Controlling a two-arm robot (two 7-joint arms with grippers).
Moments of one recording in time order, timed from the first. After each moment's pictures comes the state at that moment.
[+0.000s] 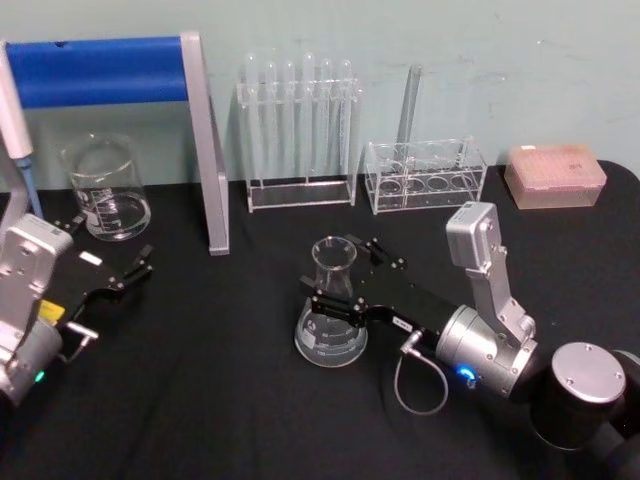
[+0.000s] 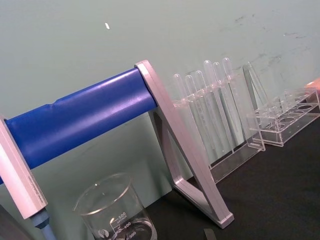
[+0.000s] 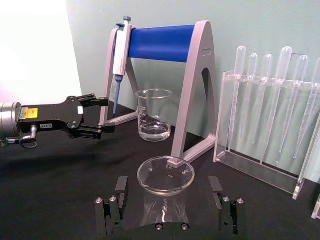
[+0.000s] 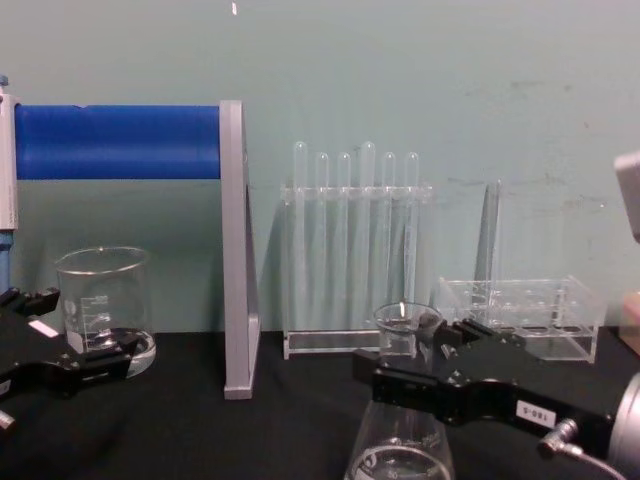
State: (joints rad) left arm -0.20 0.60 0.45 -1.41 -0.25 -0.12 0.03; right arm 0.25 0.33 -0.44 -1.35 0.38 -0.12 0.51
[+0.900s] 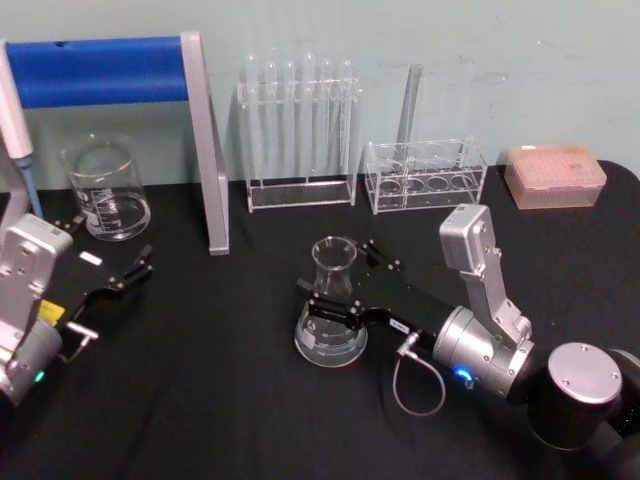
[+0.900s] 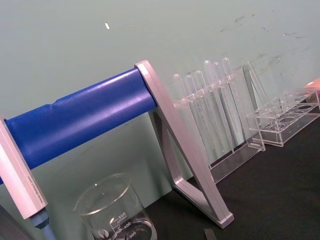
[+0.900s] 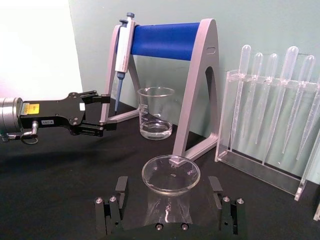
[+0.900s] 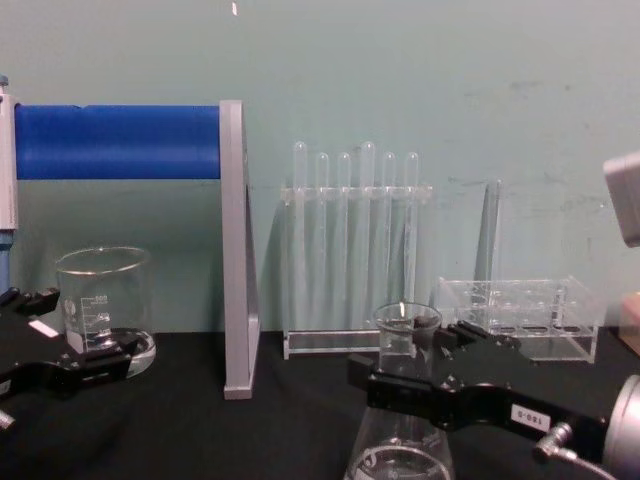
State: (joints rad) left arm -0.20 0.60 0.45 -1.41 -0.25 -0.12 0.03; right arm 0.25 0.32 -0.45 -1.35 0.36 -0.12 0.50
